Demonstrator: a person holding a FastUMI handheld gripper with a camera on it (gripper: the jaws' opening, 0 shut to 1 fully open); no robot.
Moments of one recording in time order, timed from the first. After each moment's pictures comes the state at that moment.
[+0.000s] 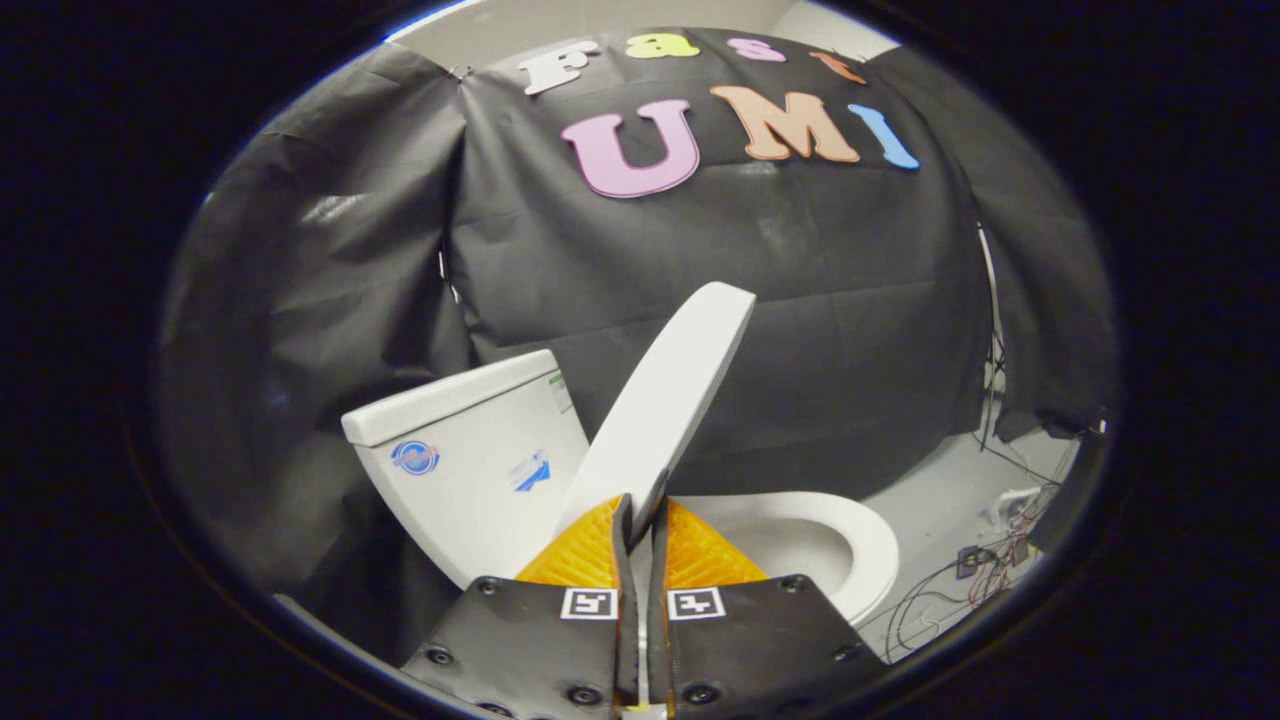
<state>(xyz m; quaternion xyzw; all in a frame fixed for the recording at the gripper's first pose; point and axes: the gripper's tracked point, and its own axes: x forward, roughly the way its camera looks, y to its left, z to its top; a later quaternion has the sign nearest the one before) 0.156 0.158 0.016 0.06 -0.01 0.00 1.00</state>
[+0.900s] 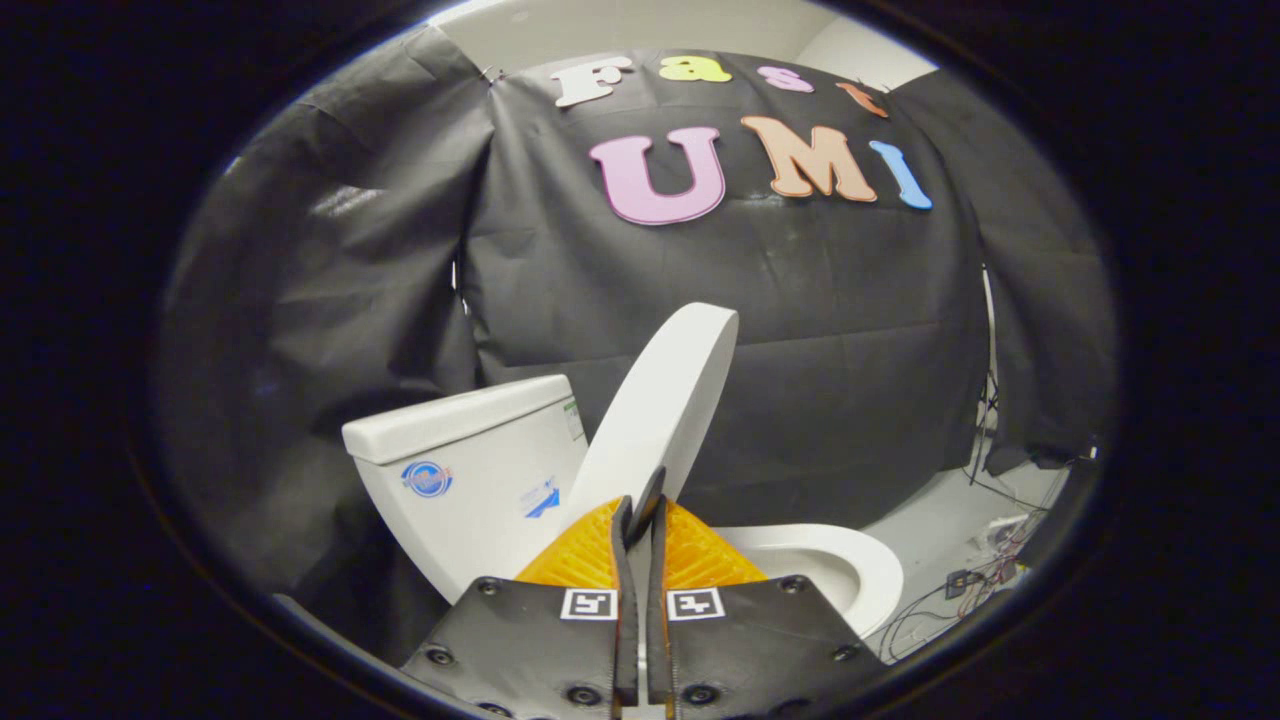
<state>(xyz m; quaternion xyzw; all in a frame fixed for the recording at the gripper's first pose) 0.162 0.188 0.043 0.04 -0.05 -0.03 1.00</state>
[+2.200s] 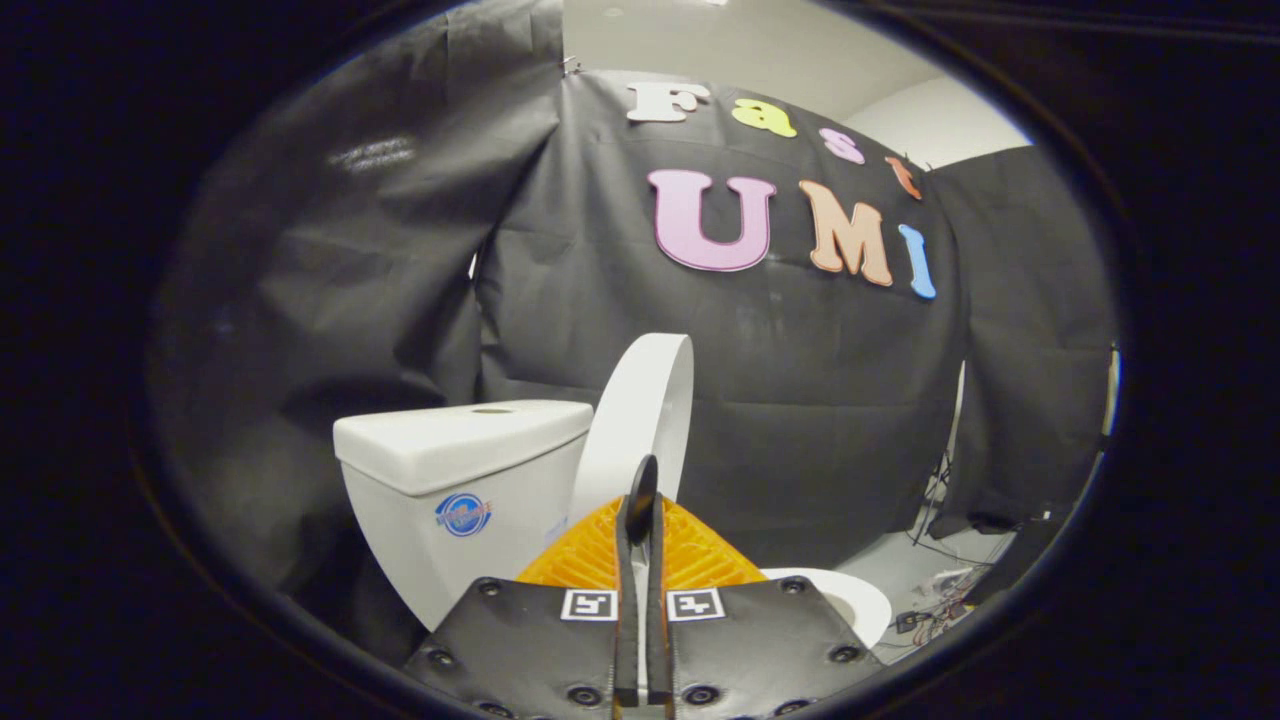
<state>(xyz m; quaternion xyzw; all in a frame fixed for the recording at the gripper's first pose) 0.189 0.289 0.072 -0.07 -0.10 -0.11 0.99</state>
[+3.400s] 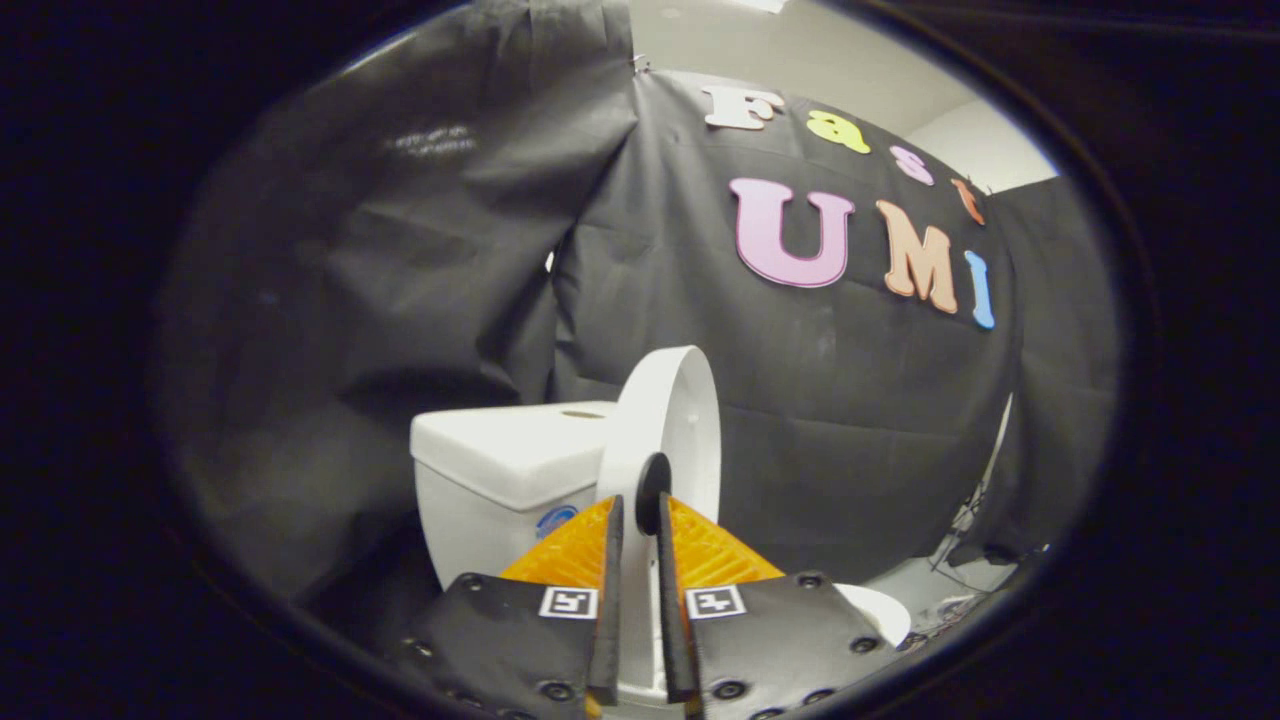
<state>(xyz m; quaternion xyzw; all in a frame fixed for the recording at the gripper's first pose) 0.192 0.384 0.090 -0.12 -0.10 -0.02 0.99</state>
